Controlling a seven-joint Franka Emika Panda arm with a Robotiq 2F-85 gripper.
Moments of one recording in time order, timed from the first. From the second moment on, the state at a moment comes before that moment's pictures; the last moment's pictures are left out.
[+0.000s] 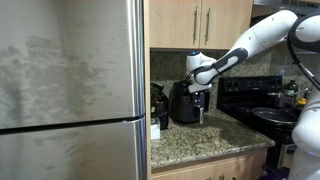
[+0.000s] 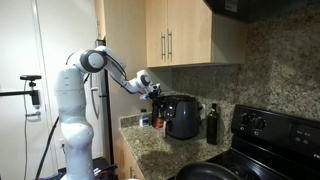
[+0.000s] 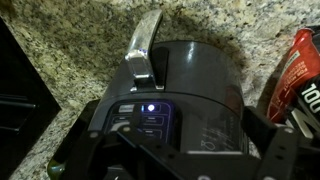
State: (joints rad) arm 0.10 -0.03 0.20 -2.13 -0.54 2.34 0.80
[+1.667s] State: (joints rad) arm 0.10 0.12 0.13 -2.15 -0.76 2.52 1.04
